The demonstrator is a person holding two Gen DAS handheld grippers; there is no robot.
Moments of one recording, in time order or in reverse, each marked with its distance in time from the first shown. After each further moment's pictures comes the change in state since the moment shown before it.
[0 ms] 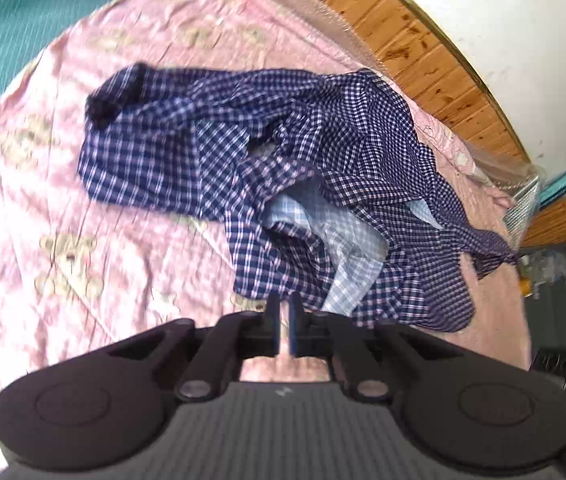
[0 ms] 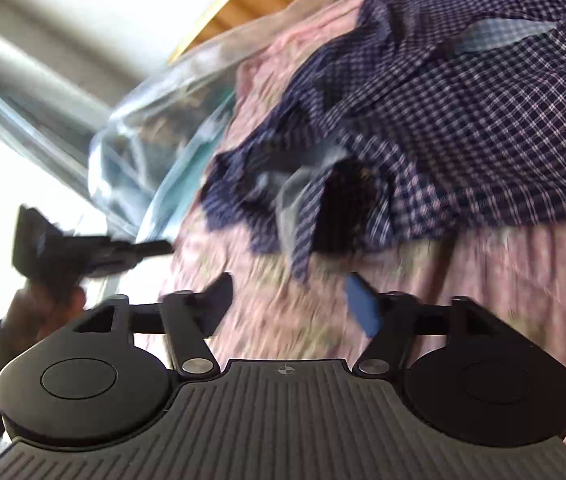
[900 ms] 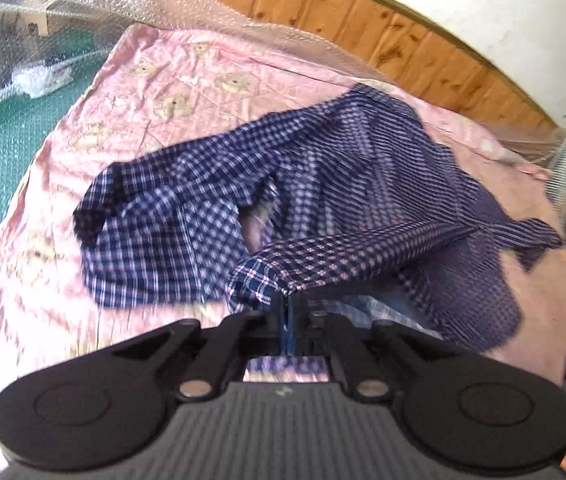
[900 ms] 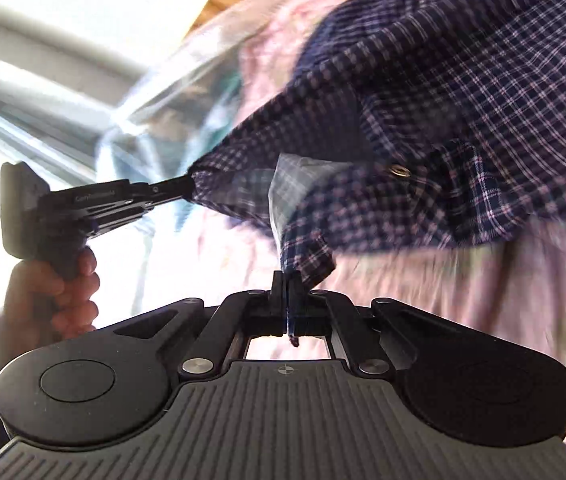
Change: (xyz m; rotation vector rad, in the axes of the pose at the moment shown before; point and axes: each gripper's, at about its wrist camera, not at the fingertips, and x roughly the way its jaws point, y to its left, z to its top) left arm -0.019 -0.043 0.034 0.149 -0.008 0.135; right arm 0.011 0.014 -0.004 0.083 0.110 0.124
